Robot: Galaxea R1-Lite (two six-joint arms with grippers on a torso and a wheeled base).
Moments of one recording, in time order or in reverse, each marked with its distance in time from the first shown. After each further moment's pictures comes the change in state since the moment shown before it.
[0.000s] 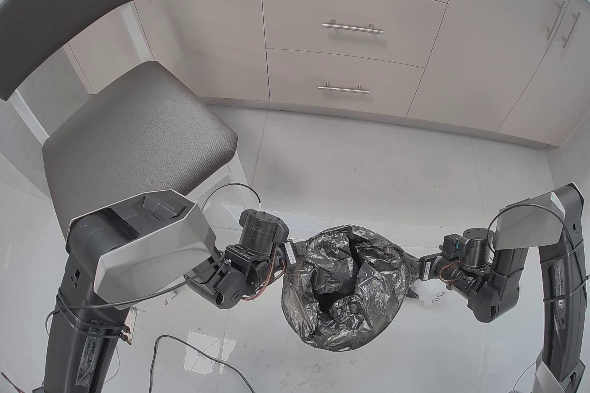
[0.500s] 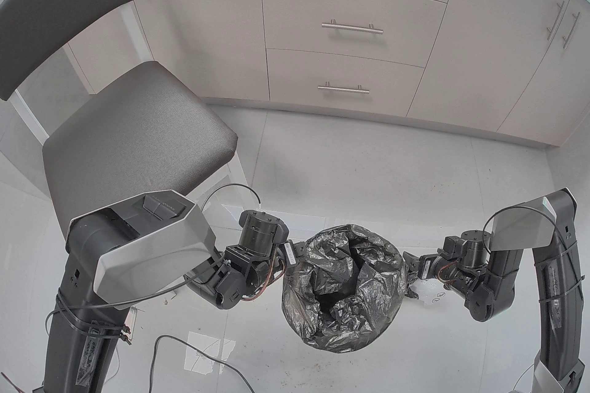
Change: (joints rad) left arm 0.000 0.000 0.004 -0.001 0.000 0.000; right arm -0.023 0.064 -0.061 0.000 0.030 0.099
